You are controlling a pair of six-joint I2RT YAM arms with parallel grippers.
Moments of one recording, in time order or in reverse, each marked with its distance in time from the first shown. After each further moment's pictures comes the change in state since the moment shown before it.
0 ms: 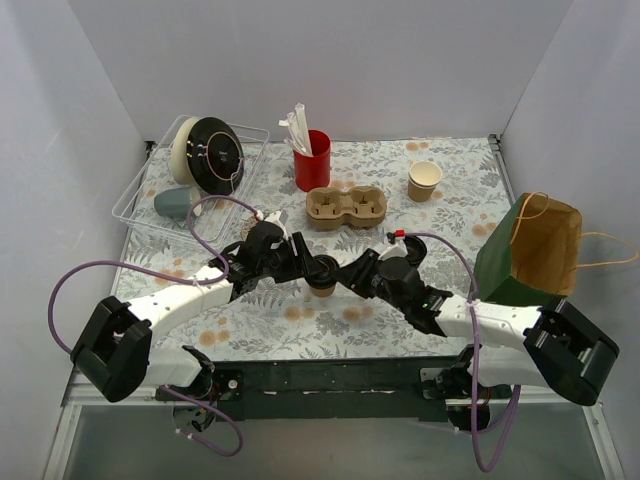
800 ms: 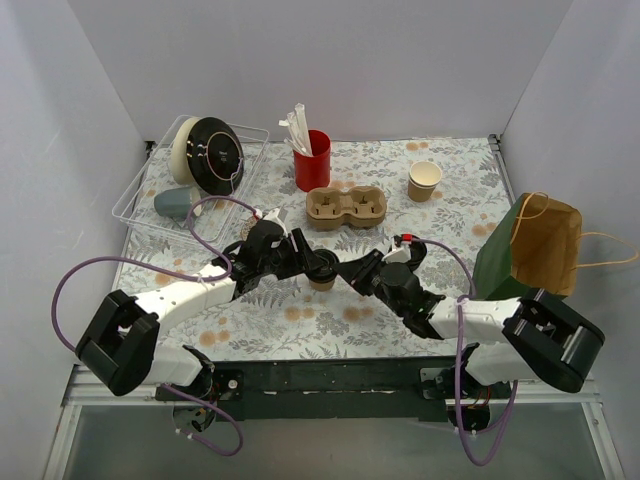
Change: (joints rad) left arm 0.010 0.040 -0.016 0.090 0.005 -0.030; right arm 0.002 0.101 -0.066 0.227 0.102 0.072
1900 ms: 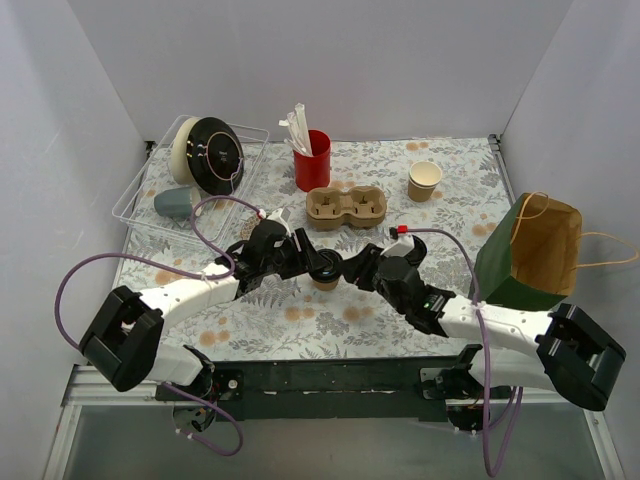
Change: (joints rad) left arm -0.005 0.027 0.006 0.031 0.004 -0.015; right arm 0.040 -0.142 0.090 -0.270 0.124 -0.268
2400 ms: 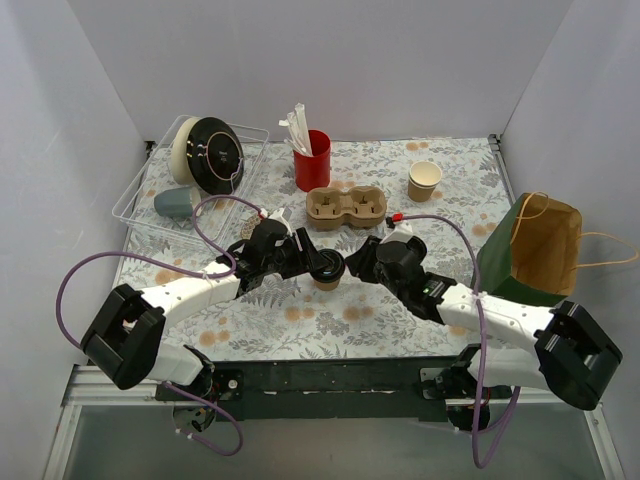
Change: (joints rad) left arm 0.000 0.014 0.011 -0.002 0.011 0.001; right arm -0.085 0.017 0.122 -0.203 -0.058 -0.110
